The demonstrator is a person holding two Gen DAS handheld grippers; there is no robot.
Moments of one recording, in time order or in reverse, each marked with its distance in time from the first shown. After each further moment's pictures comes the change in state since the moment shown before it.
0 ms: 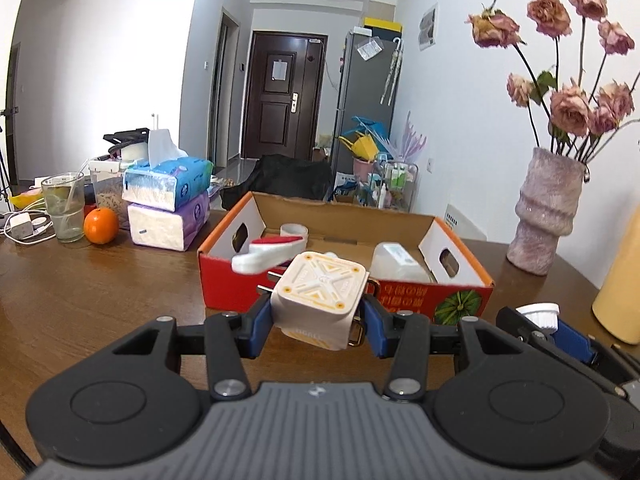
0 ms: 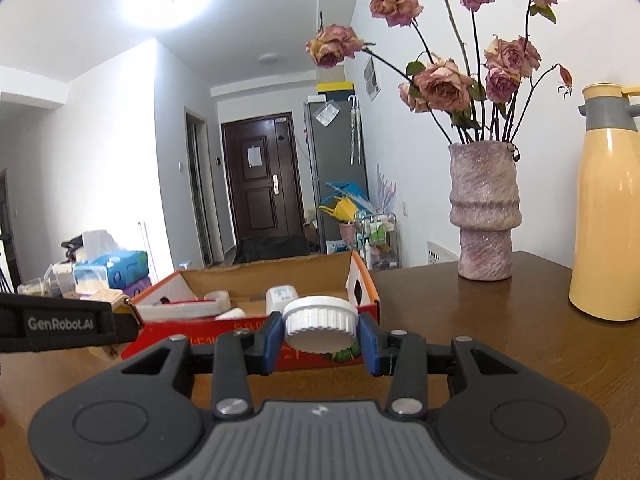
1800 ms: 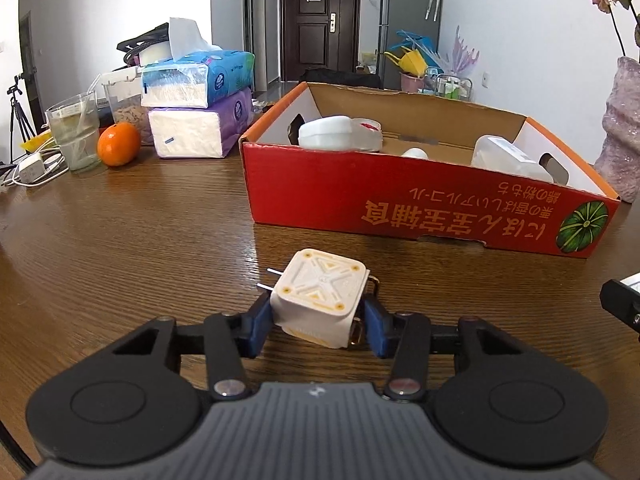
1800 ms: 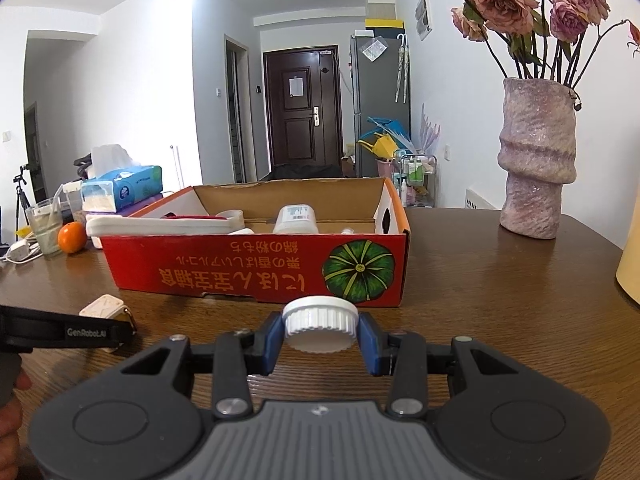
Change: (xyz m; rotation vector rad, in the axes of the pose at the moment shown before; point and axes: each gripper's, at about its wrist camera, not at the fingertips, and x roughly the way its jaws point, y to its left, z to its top) left arm 0.093 0.041 -0.038 0.032 0.261 0.151; right arm 0.055 -0.012 -0.022 -0.111 0.224 0.107
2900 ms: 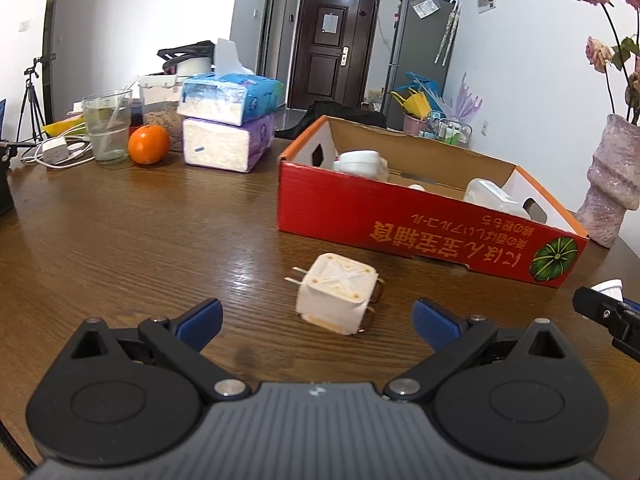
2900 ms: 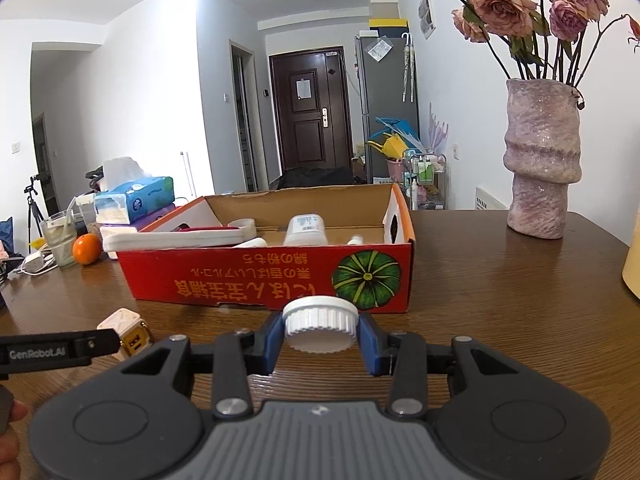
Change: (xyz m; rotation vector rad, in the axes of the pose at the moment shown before) left arm -0.041 0.021 -0.017 -0.111 -0.101 -0.042; right arm -0.010 -0.005 0.008 0.030 0.000 0.048
